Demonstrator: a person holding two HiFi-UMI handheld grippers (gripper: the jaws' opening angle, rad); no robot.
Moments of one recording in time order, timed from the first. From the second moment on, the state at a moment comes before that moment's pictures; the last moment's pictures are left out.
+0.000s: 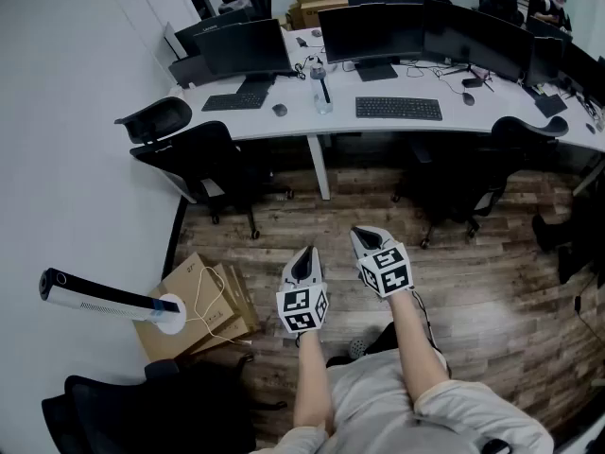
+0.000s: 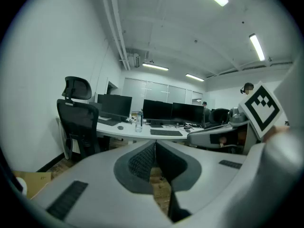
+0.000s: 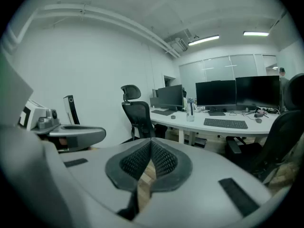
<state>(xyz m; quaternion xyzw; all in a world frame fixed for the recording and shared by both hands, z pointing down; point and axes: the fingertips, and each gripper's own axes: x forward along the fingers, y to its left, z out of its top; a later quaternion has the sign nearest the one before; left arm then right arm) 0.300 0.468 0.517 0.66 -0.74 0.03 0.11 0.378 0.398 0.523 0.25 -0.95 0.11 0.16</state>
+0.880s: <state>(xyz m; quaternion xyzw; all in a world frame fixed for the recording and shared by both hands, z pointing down) 0.269 0.495 0.504 0.63 -0.76 0.02 0.13 0.373 0.417 0.511 0.22 -0.96 0.15 0.10</state>
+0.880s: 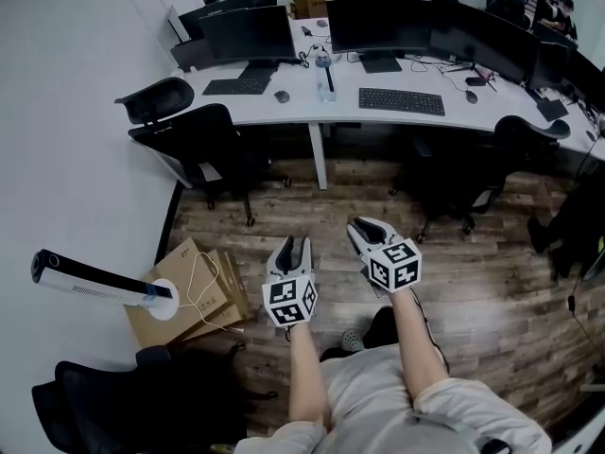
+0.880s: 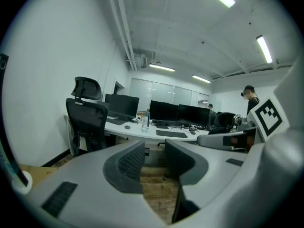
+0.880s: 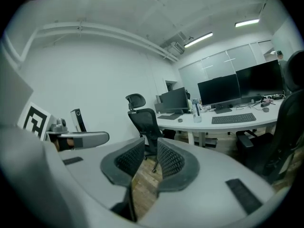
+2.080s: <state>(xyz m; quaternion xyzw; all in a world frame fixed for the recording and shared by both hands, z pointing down) 0.122 0.322 0.509 0.63 -0.76 0.13 0.12 0.203 0.228 0.518 0.17 -0.96 0.21 0.07</state>
